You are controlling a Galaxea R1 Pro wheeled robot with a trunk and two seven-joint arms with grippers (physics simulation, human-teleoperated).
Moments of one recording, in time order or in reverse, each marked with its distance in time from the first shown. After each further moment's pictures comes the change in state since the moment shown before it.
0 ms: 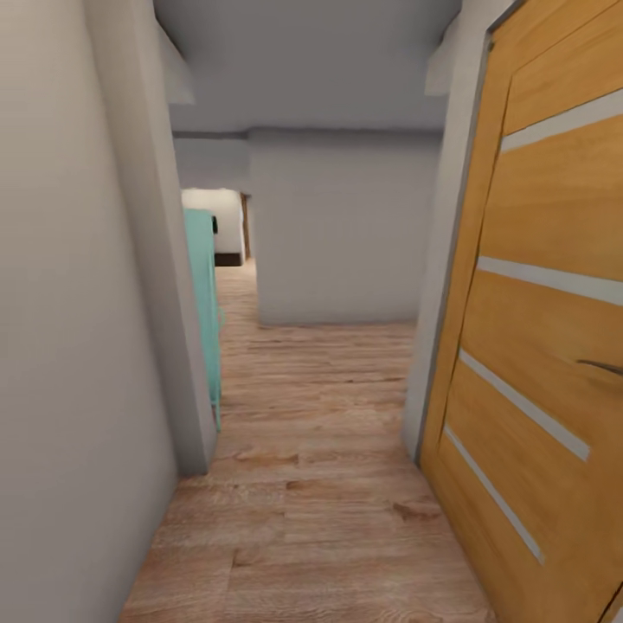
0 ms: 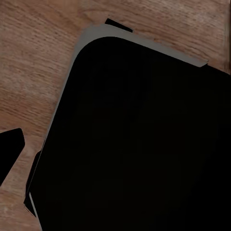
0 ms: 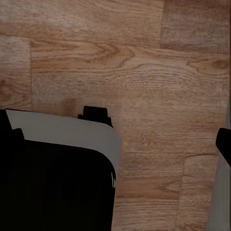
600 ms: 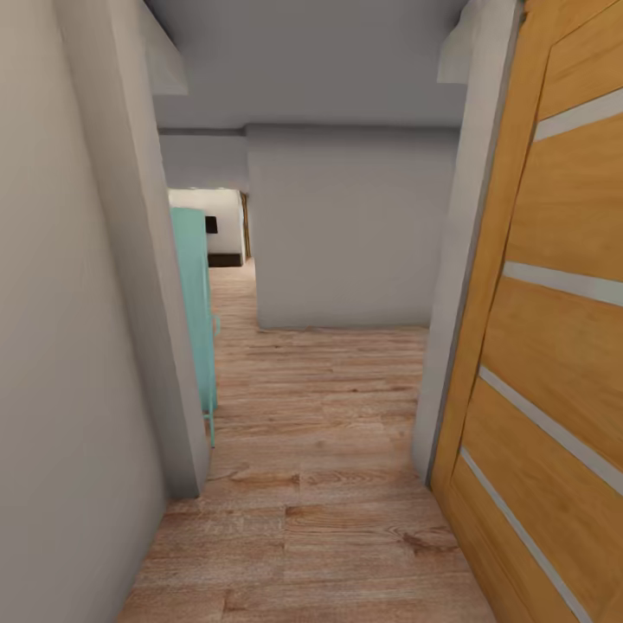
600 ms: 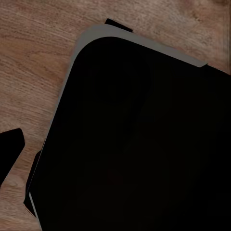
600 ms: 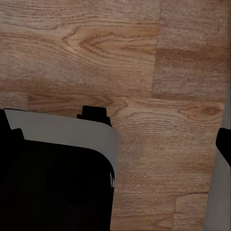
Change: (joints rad) left arm 0.000 0.000 0.001 0.000 0.000 0.000 0.000; right arm 0.000 -0.001 0.000 0.000 0.001 0.001 -0.001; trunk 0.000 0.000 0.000
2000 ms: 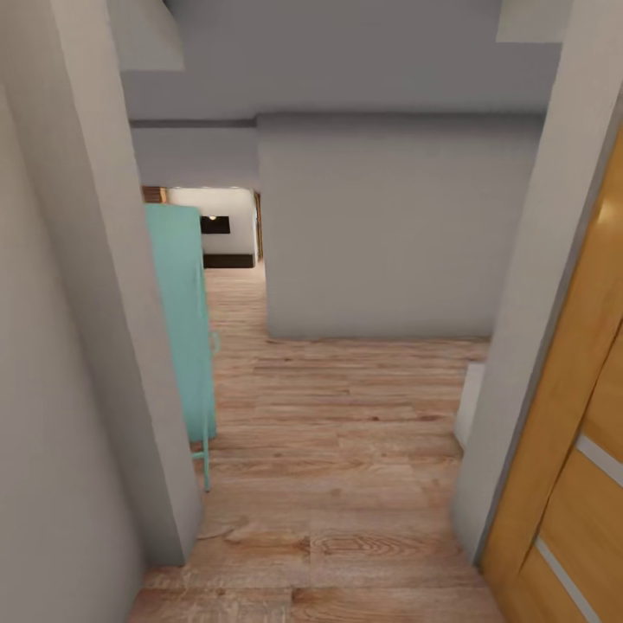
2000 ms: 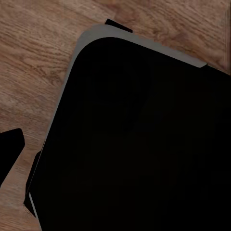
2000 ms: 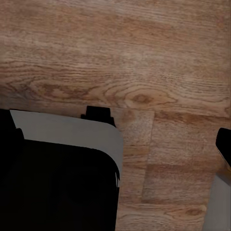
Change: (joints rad) left arm 0.000 0.000 0.001 0.000 0.000 -0.001 0.000; right arm 0.000 0.007 -0.003 -0.001 -0.002 0.002 0.002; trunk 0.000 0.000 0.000
